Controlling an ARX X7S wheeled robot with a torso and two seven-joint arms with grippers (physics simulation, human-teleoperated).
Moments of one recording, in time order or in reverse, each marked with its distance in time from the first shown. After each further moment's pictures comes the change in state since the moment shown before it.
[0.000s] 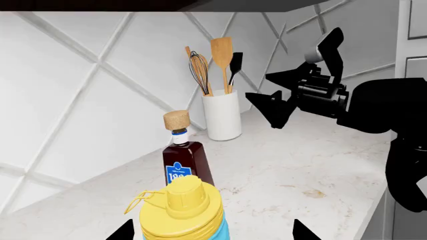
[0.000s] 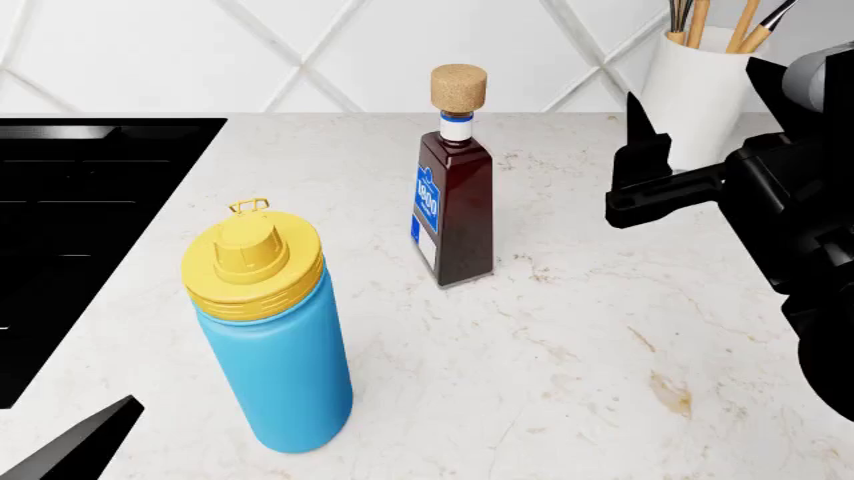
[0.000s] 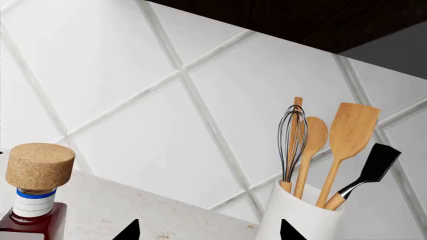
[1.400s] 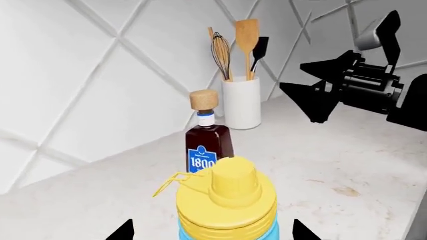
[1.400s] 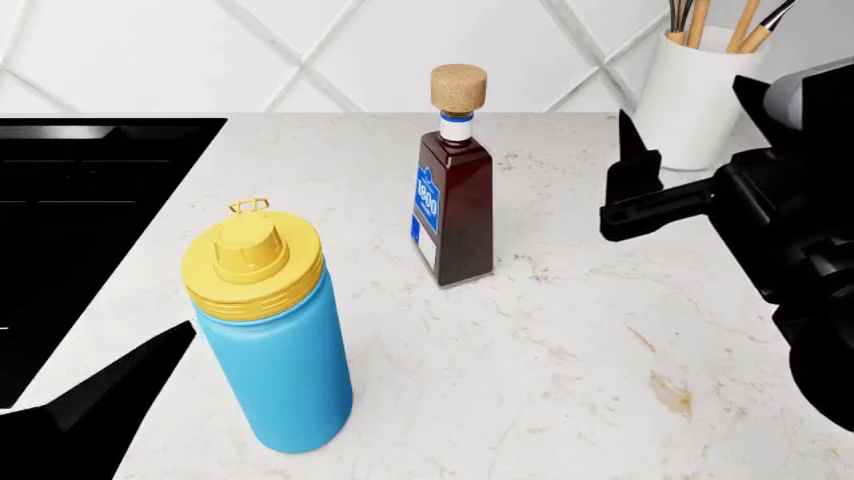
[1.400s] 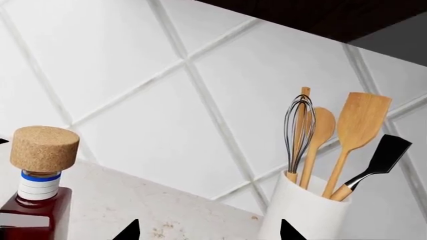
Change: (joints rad) left arm -0.062 0.174 0.117 -0.026 0.356 -0.137 0.165; right arm -0.040 0.036 -0.031 0.020 0.030 -0.058 0.021
